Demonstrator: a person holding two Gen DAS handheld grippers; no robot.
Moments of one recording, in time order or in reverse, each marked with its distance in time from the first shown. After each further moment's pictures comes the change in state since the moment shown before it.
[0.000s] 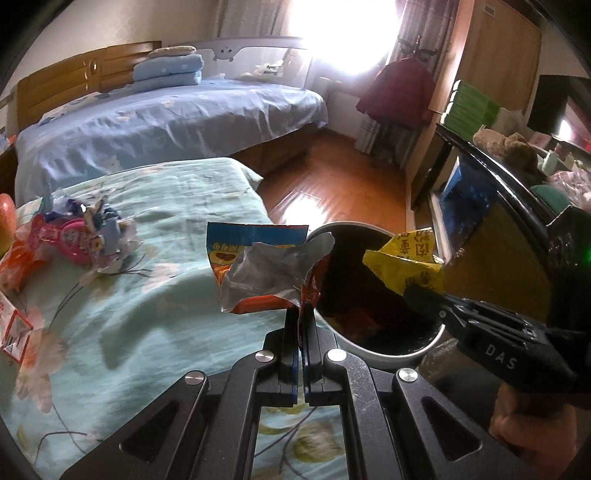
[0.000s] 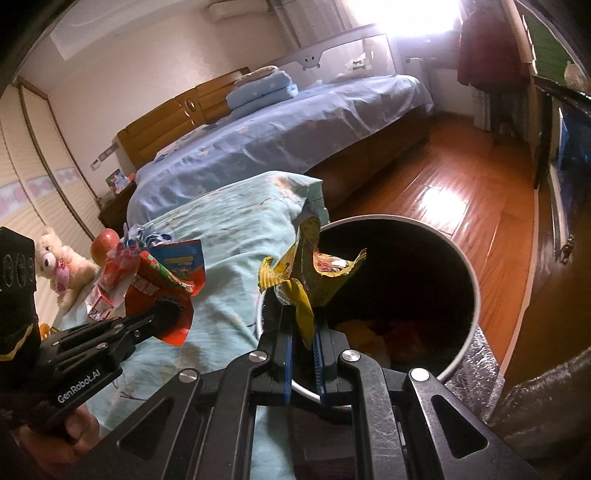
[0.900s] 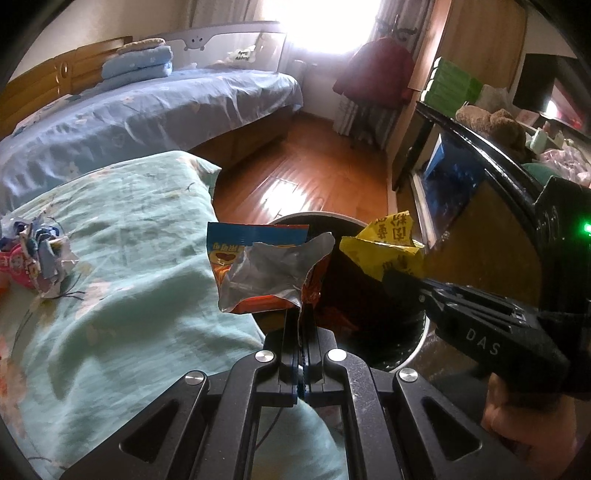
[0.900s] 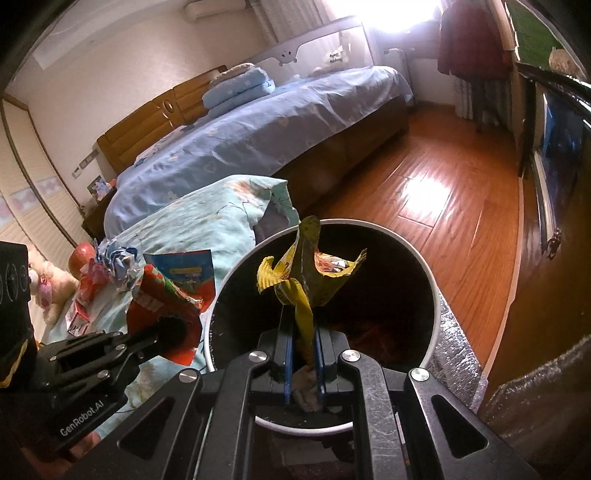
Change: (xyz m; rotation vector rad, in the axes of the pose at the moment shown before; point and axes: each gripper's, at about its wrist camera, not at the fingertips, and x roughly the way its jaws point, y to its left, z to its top) left arm 0.050 -0.035 0.019 0.049 0.068 -0.050; right arm 0.008 -0.039 0.013 0.051 0.027 -0.050
